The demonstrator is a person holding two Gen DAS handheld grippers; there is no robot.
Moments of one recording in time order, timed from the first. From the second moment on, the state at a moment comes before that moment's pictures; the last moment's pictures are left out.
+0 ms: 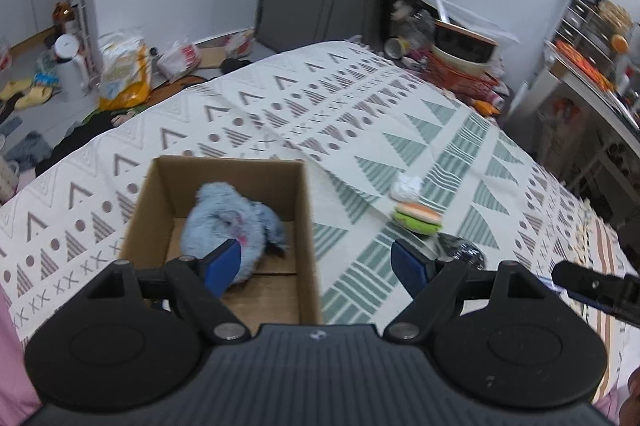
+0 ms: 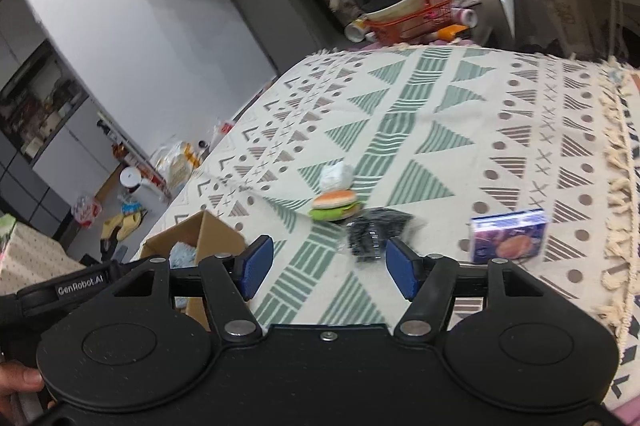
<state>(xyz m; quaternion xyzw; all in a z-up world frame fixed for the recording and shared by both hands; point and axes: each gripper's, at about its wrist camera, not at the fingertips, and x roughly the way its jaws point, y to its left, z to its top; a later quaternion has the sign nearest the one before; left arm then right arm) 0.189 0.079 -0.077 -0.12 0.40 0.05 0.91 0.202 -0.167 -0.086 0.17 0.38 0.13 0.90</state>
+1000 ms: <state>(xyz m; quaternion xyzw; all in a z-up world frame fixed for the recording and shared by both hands) 0.246 -0.034 -0.098 -0.06 0.44 0.00 0.90 0.216 -0.257 -0.161 0.34 0.39 0.01 0.85</state>
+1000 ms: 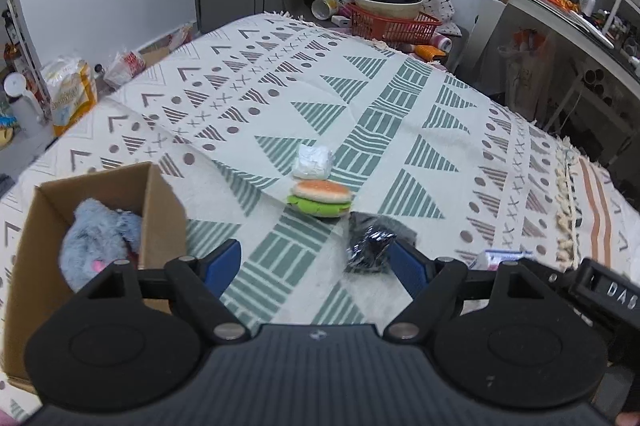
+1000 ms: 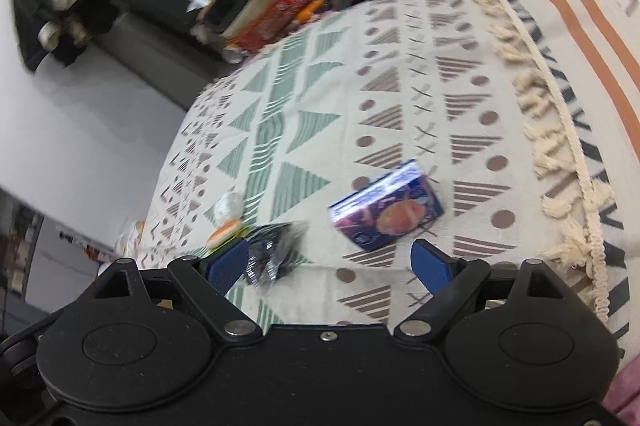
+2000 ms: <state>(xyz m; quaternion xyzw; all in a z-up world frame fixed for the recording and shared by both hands) 0.313 -0.065 -0.173 -0.08 0.47 -0.02 0.88 0.264 -0.278 -0.222 0.42 0.43 -0.01 0.80</state>
